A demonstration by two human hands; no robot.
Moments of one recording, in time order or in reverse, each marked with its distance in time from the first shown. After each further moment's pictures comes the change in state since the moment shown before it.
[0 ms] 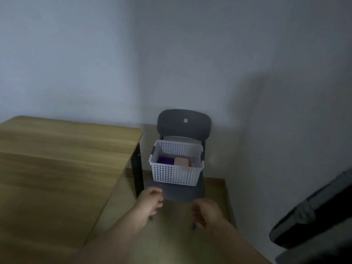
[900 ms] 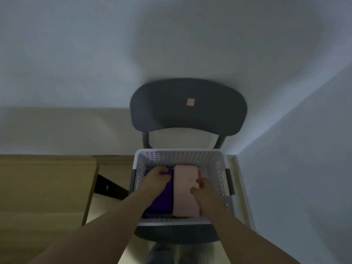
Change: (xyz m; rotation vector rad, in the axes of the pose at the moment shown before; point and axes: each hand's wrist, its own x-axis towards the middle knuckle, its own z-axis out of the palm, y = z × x) left_hand 0.465 0.089 0.054 0.346 -0.197 -0.140; right_hand 0.408 -0.103 0.078 -0.358 0.044 0.152
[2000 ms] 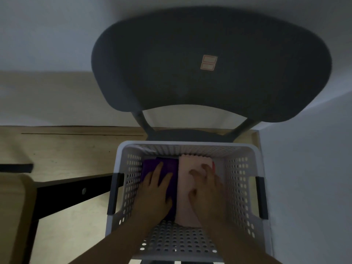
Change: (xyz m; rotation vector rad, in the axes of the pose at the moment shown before) left_hand 0.066 -0.081 0.038 1.010 -0.016 0.278; right_hand 0.086 0.040 0.036 -0.721 0.078 -0.334
